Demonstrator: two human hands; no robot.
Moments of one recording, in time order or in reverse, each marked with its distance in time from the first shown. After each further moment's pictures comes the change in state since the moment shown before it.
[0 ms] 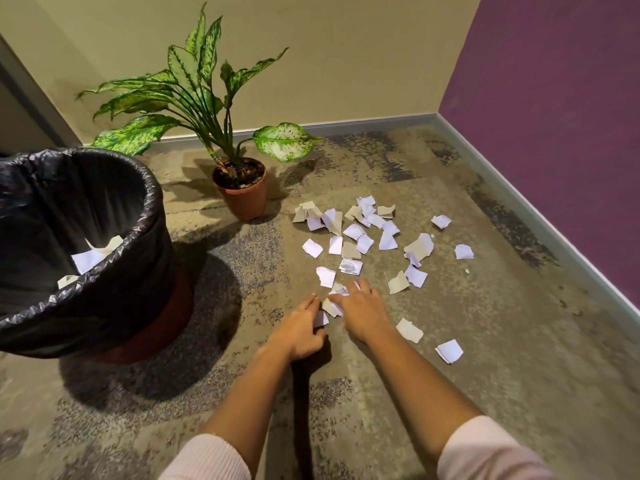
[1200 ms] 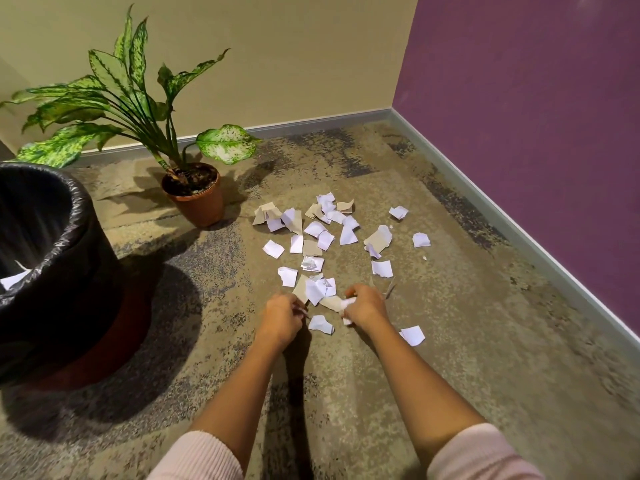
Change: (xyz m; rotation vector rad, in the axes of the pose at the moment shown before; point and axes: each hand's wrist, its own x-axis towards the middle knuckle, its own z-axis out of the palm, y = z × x) left_hand 0.029 0.037 0.018 -0.152 0.196 -0.151; right_hand -0.025 0.062 0.010 0.797 0.008 0.604
